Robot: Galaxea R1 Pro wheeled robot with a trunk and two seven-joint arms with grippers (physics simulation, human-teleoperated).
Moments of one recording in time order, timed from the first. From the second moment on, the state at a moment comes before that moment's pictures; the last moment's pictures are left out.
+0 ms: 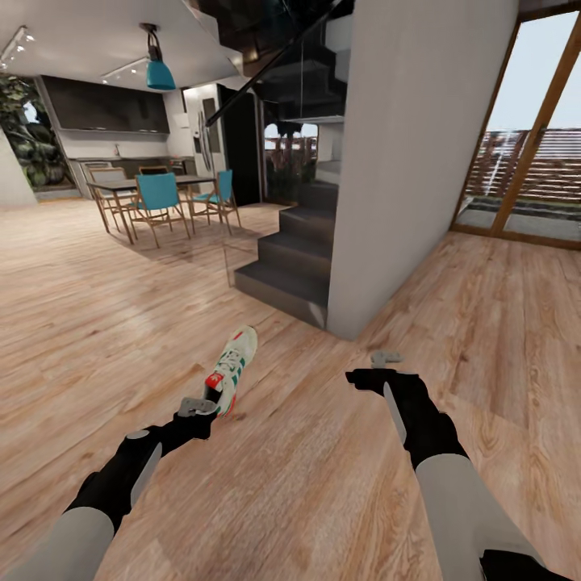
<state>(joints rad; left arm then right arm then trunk) -0.62 0.11 0.01 -0.71 0.04 0.22 -0.45 -0.78 0.09 -0.14 -0.90 0.16 0.61 0.12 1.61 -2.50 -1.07</state>
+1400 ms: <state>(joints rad) -0.62 0.10 0.01 -0.71 0.04 0.22 -0.45 -0.78 0.09 -0.14 -0.90 0.16 0.61 0.12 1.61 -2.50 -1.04</state>
